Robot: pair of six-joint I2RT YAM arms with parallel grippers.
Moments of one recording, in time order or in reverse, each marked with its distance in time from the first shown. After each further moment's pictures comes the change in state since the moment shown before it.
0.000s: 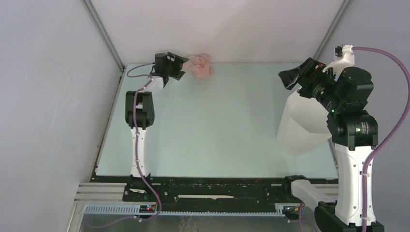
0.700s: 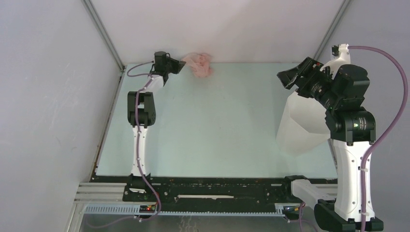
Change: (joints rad) left arm 0.013 0.100 0.150 -0.030 -0.019 -0.034; right arm -0.005 0.019 0.000 -0.012 -0.015 0.019
